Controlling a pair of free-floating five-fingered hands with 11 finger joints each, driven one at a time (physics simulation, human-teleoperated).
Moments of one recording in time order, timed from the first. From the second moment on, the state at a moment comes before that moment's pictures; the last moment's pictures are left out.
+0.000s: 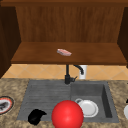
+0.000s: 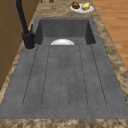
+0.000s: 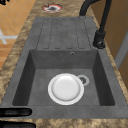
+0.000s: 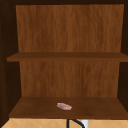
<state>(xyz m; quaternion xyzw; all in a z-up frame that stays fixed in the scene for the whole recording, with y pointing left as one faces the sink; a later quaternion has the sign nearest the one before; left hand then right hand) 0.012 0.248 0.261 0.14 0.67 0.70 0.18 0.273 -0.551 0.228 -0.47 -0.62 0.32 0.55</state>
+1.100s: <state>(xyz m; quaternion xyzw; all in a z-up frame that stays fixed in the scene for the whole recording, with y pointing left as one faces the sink) 0.012 0.248 0.261 0.14 0.67 0.70 0.18 0.306 -0.663 0.245 -0.45 -0.61 0.33 0.56</state>
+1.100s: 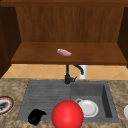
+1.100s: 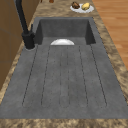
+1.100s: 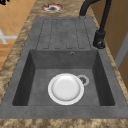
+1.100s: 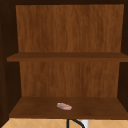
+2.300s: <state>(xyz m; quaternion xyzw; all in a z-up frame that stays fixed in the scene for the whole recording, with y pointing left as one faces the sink) 0.012 0.248 0.261 0.14 0.67 0.70 0.18 0.316 -0.739 0.389 -0.44 -0.58 0.31 0.61</state>
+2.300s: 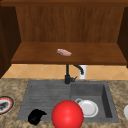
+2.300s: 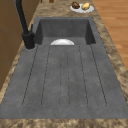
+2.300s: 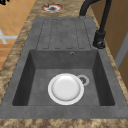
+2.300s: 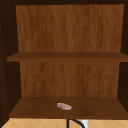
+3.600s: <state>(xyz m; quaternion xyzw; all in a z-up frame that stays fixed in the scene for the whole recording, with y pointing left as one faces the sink) 0.012 0.248 0.261 0.14 0.67 0.70 0.18 0.238 -0.673 0.473 -0.44 -0.48 0.33 0.68</state>
